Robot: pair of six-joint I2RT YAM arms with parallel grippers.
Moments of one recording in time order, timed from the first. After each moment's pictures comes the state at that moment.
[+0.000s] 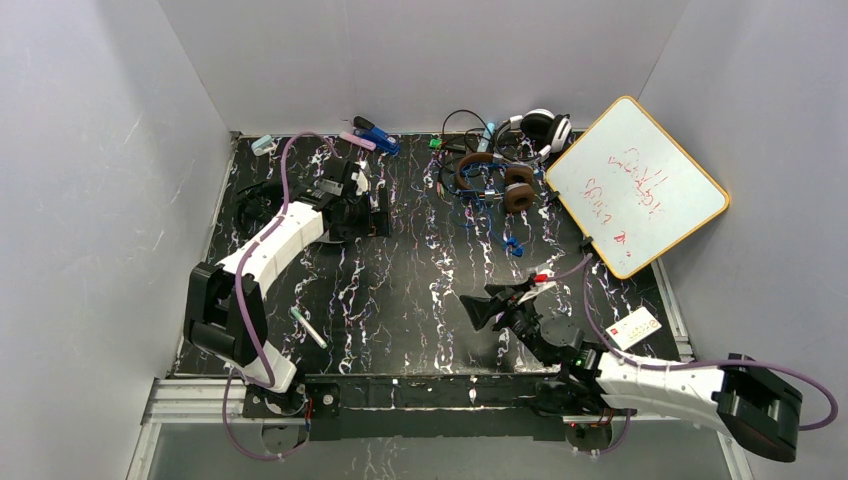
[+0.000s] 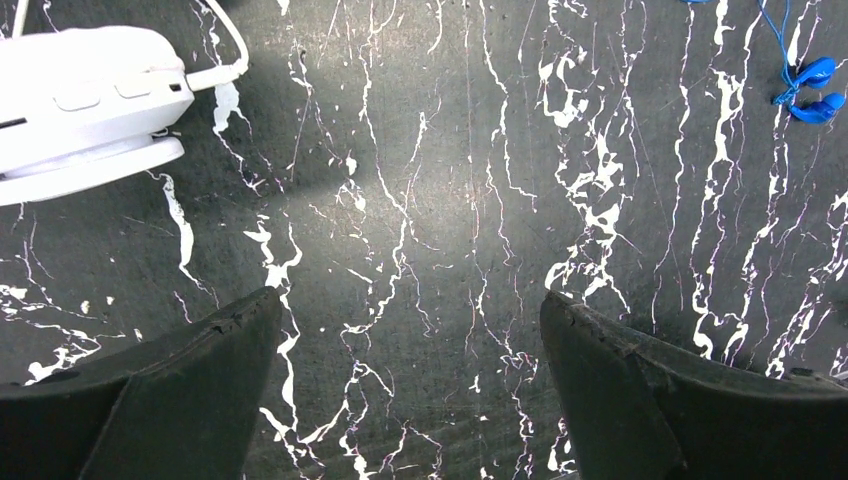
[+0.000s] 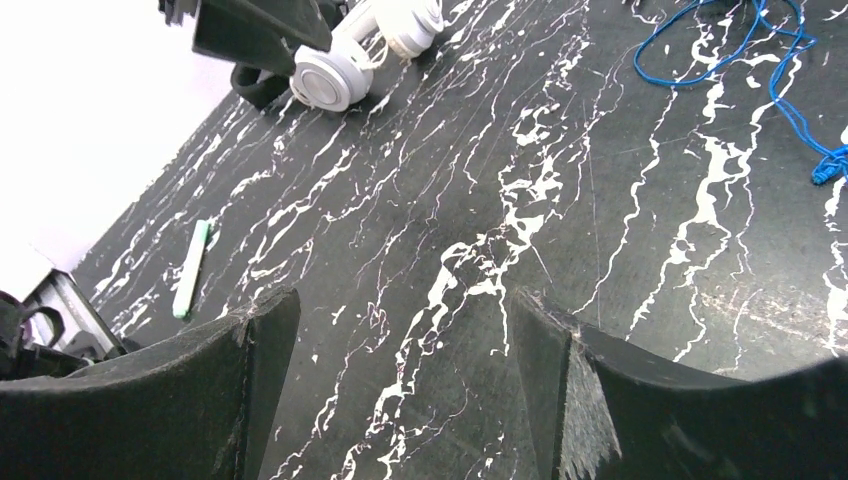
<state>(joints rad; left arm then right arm) -0.38 1.56 1.23 -0.66 0.11 -0.37 1.12 0.79 0.01 0.75 0.44 0.50</state>
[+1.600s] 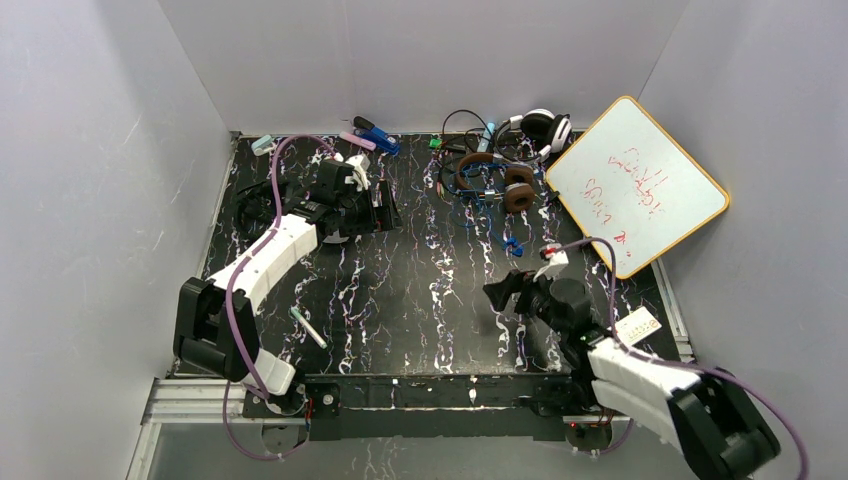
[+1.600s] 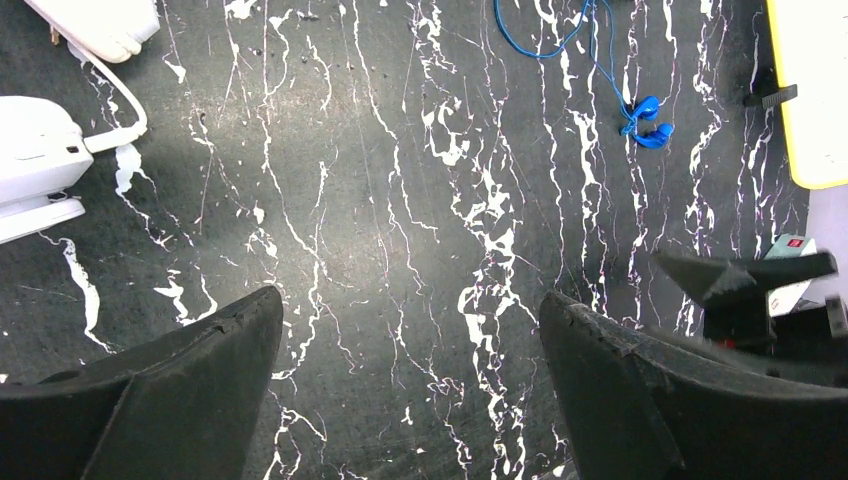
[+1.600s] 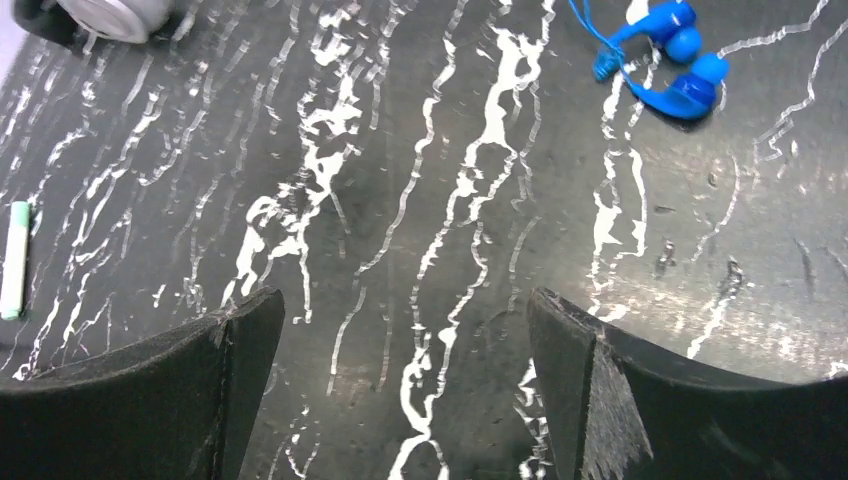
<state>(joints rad) -0.37 1.47 1.12 -0.45 0.23 -0.45 0.65 0.81 0.02 0.51 0.02 0.48</state>
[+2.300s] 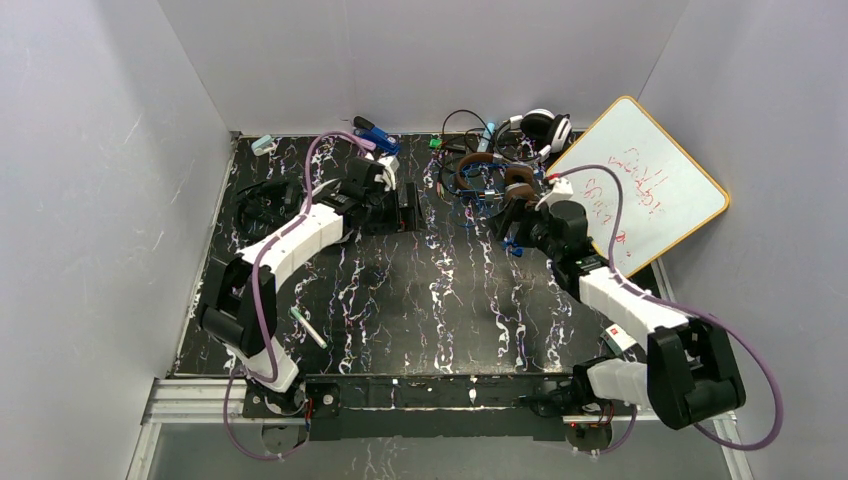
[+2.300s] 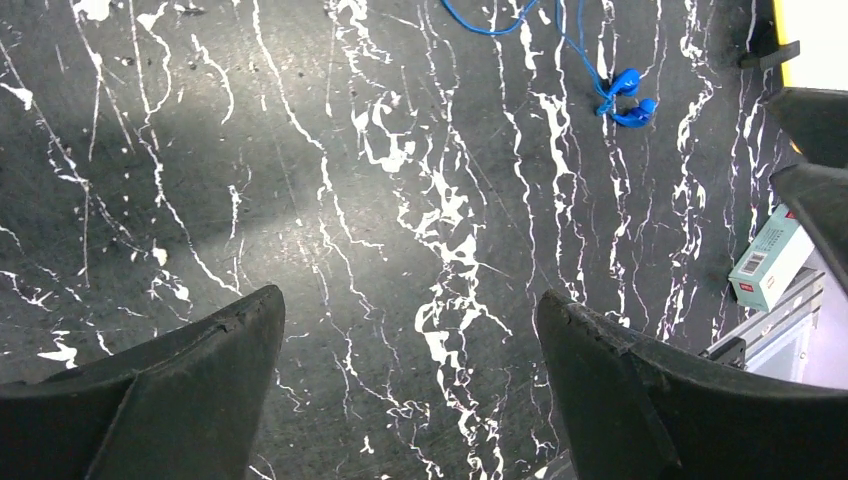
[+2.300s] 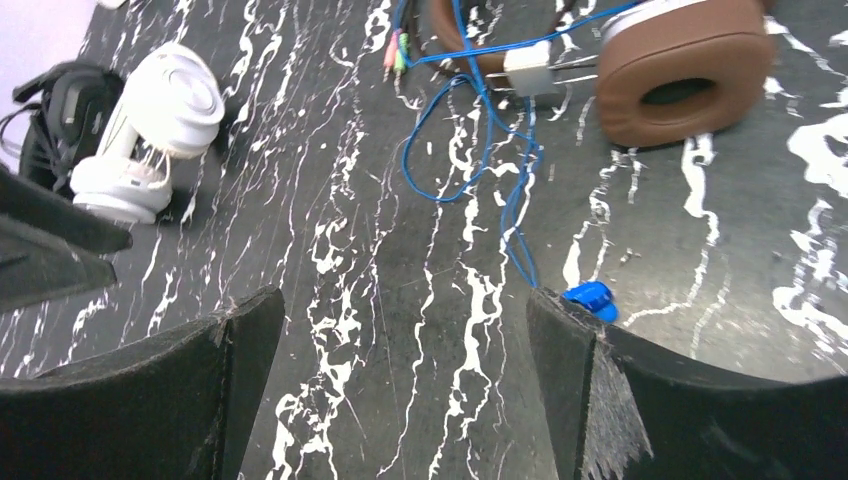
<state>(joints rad) -0.47 1.63 1.22 -0.42 0.24 -0.48 0.36 1.24 0.57 0.34 -0.15 0.47</state>
